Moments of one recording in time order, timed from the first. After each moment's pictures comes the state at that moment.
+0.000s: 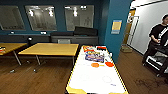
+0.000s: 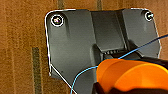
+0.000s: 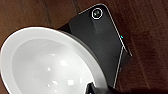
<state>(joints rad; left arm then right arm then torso) 1.44 2.91 -2.60 0.07 0.07 -0.06 -1.49 2.68 -2.30 -0.04 0.05 0.36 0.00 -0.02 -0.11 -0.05</state>
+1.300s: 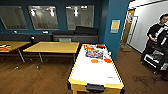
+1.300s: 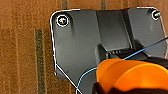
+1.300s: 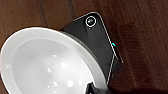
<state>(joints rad) 1.43 2.93 -2.65 0.08 0.08 -0.06 -1.47 2.64 -2.30 -0.06 0.06 0.36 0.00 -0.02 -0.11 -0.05</state>
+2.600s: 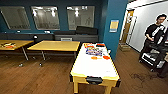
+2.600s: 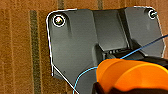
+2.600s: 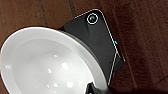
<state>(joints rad) 1.43 2.94 -2.65 0.08 0.07 -0.05 -1.48 2.69 -2.35 -0.07 0.05 0.36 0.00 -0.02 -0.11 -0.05</state>
